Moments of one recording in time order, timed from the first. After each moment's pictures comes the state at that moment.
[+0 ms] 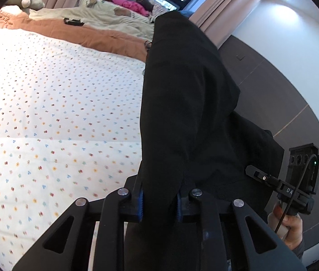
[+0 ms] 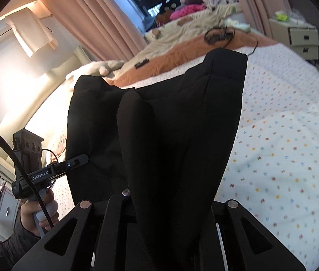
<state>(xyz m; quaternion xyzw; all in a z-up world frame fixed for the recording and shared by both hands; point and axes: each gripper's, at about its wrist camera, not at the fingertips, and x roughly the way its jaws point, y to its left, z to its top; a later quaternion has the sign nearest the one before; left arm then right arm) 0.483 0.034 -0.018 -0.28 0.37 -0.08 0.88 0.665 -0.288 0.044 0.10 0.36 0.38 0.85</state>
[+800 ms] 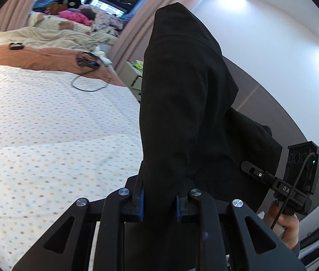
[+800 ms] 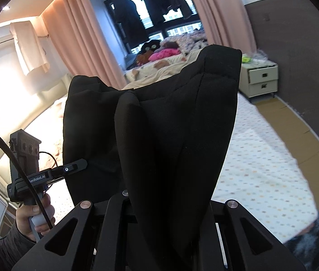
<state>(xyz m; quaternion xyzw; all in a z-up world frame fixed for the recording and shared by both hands) 0.439 -0.120 0.082 -0.24 0.32 -0.21 0.89 0.425 -0.439 0.127 0.09 0.26 0.28 0.92</state>
